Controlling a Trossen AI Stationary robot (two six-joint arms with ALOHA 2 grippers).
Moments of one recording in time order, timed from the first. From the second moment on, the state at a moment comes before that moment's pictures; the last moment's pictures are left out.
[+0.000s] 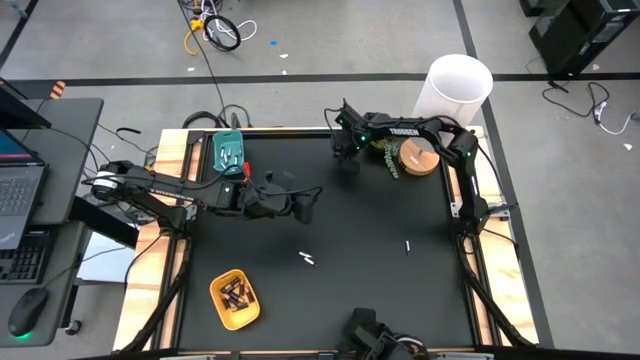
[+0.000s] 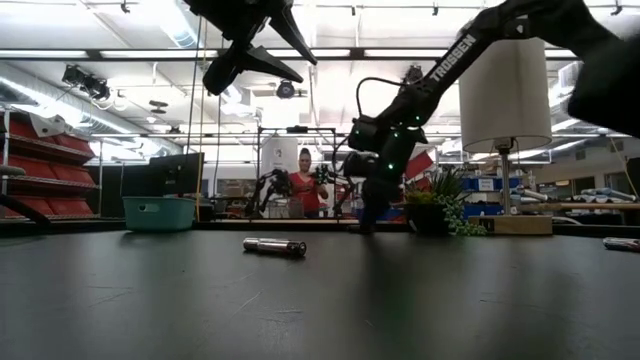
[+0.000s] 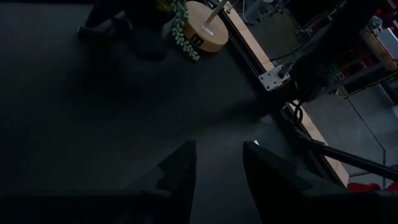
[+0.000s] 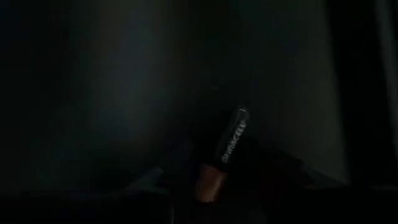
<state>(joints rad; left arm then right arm) -0.11 1.38 1.04 -0.21 -0.45 -1.03 -0.67 2.12 1.45 -0.48 -0.19 -0.56</state>
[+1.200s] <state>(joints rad) -0.11 1.38 1.04 -0.18 -0.45 -1.08 -0.60 1.86 1.38 -0.51 -0.06 -0.48</state>
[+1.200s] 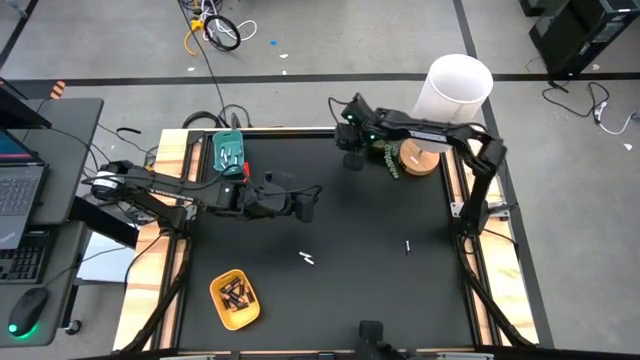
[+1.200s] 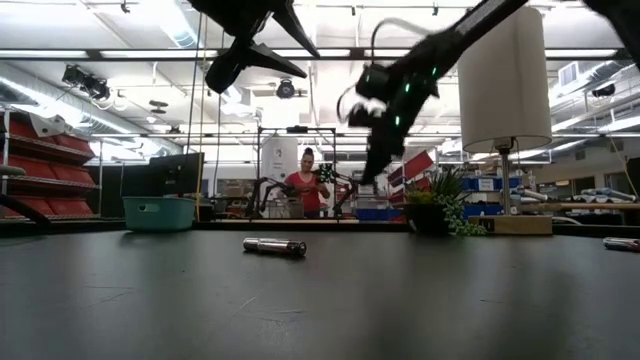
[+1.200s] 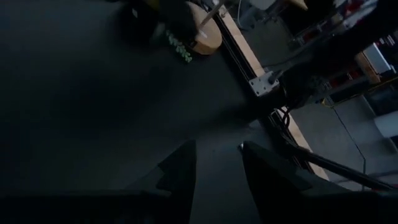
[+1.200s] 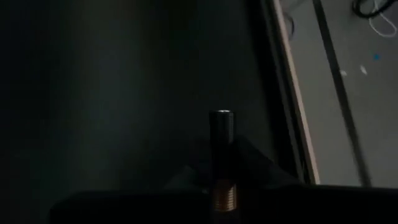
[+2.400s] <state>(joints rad) -0.83 1.31 1.04 -0.48 -1.12 -1.50 0.17 1.80 1.39 0.40 -0.13 0.70</state>
